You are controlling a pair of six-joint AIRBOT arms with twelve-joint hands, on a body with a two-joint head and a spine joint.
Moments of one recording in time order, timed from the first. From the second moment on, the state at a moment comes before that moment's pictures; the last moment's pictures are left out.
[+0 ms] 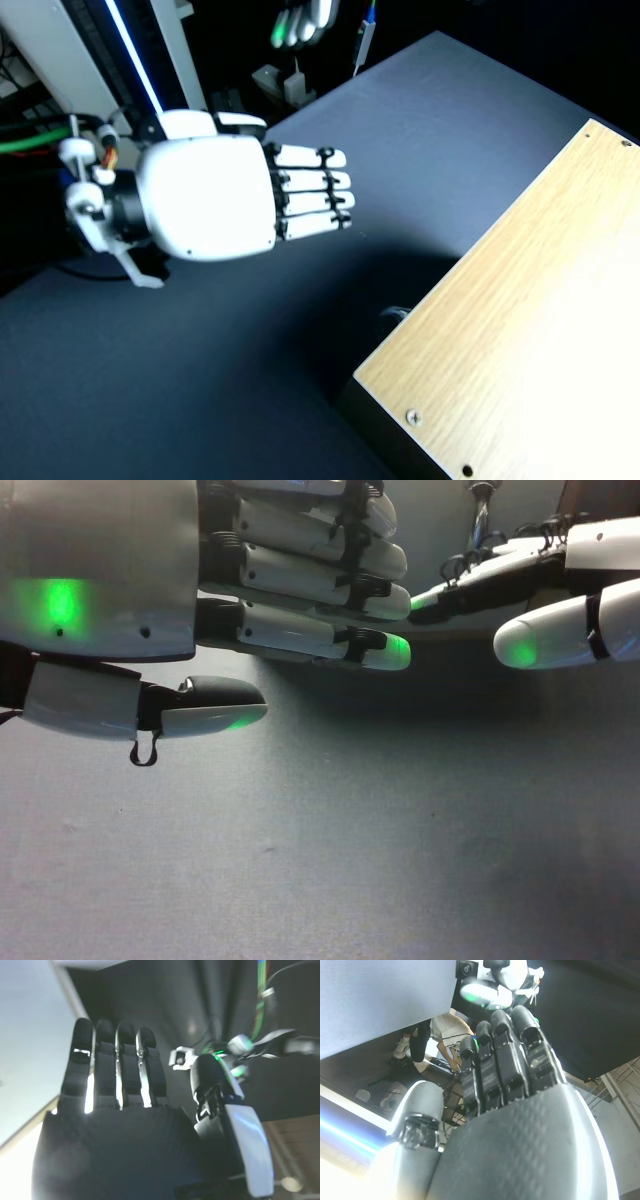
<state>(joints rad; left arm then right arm) -0.04 -0.77 1.07 1.54 -1.04 0.12 -0.33 -0.98 1.30 -1.08 0.70 0.57</state>
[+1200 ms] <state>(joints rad) -0.04 -0.77 1.07 1.54 -1.04 0.12 -0.34 -0.94 1.27 -0.95 0.38 1.03</state>
